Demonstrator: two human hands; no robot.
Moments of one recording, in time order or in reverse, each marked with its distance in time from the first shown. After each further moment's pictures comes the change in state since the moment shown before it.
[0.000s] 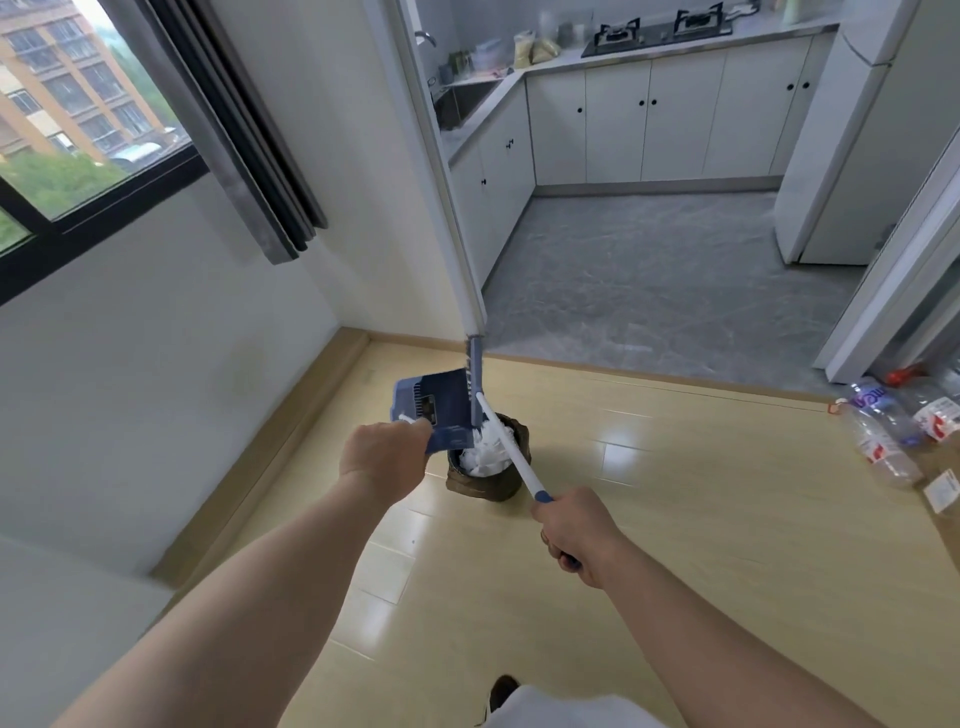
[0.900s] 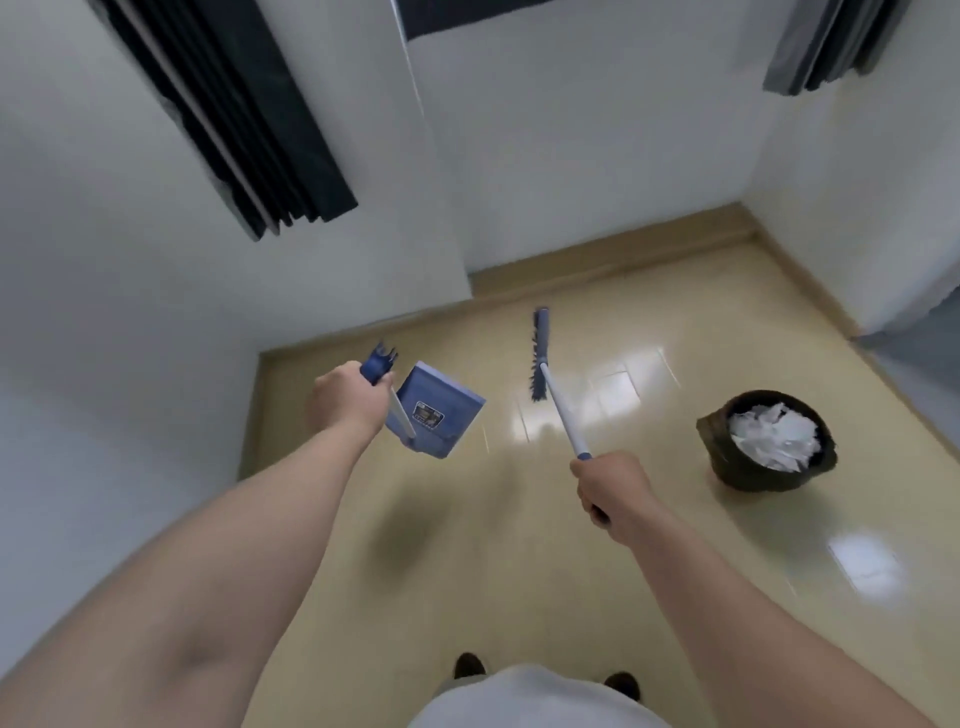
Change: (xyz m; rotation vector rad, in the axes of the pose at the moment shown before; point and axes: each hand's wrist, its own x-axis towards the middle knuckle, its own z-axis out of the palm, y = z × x) left_hand -0.389 -0.105 0.079 -0.617 -0.143 -1.773; right_hand -0.054 0.057 0.221 -0.666 -0.532 -0.075
